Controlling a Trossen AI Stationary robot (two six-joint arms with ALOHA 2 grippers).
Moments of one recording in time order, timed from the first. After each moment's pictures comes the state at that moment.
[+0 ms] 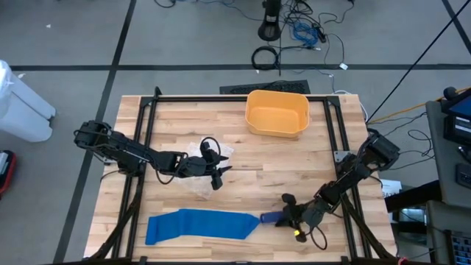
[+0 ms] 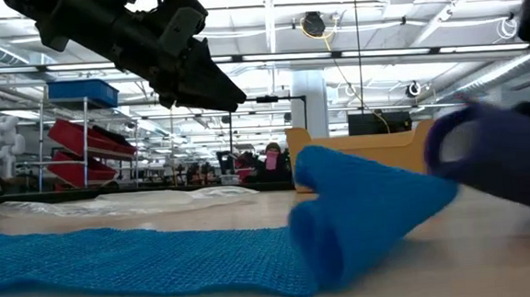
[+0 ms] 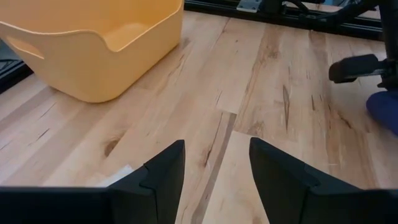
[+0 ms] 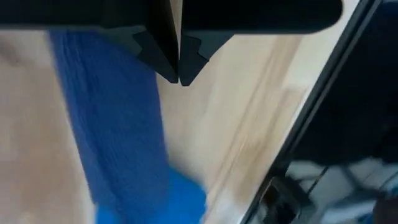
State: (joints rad) left arm -0.18 1.47 0.66 0.32 -0.43 -0.26; right arm 0.76 1.73 0.46 0.67 0.28 0.60
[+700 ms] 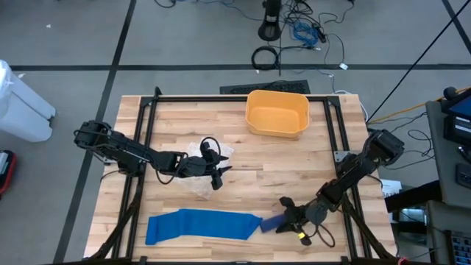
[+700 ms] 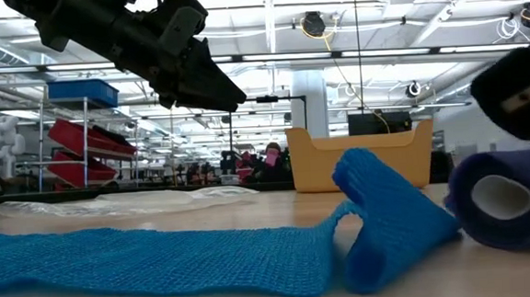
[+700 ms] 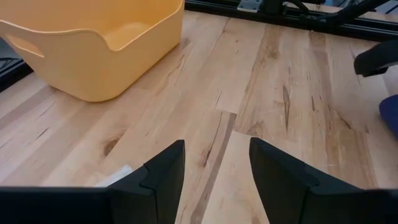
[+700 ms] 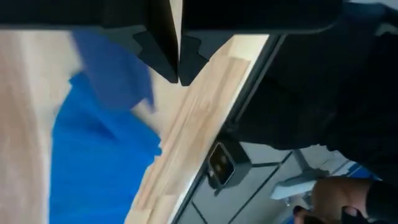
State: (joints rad) left arm -0.18 1.47 0.66 0.32 -0.43 -0.27; right arm 0.75 1.64 0.49 0.71 0.21 0.50
